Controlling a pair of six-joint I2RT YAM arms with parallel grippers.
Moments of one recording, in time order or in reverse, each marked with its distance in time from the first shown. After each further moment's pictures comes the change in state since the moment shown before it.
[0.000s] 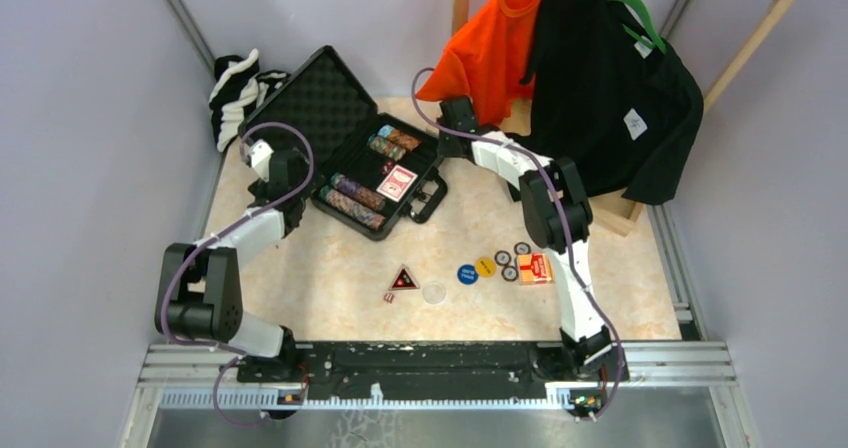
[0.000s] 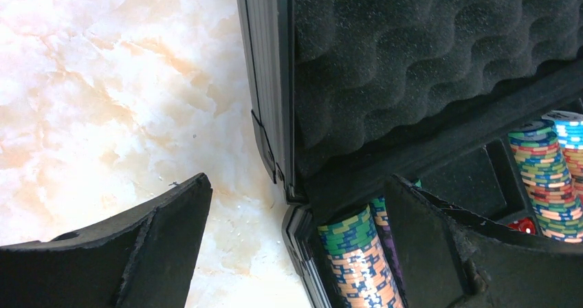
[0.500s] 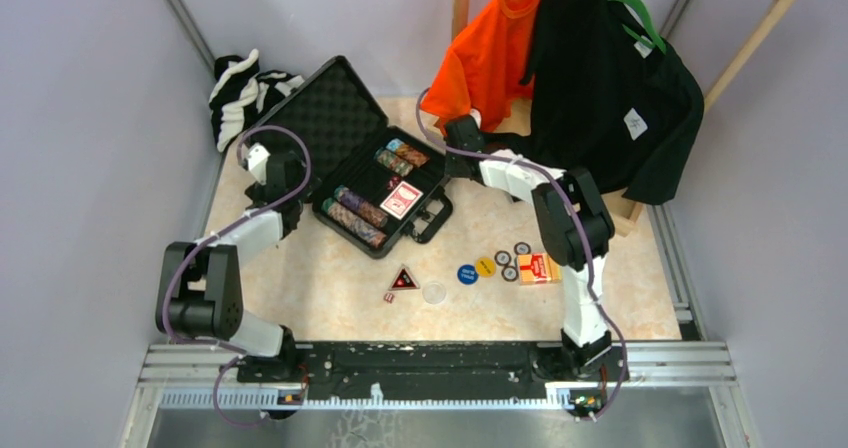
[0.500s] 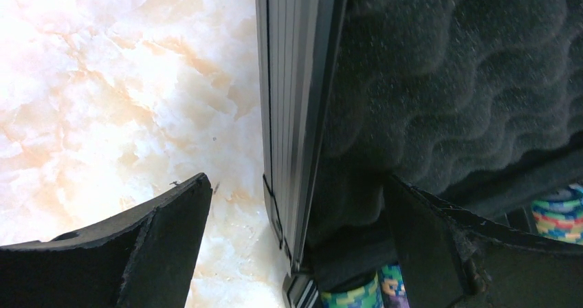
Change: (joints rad) left arm 0.024 0.005 -0.024 0.016 -0.002 0.009; right arm 0.037 -0.200 -0.311 0.073 0.069 0.041
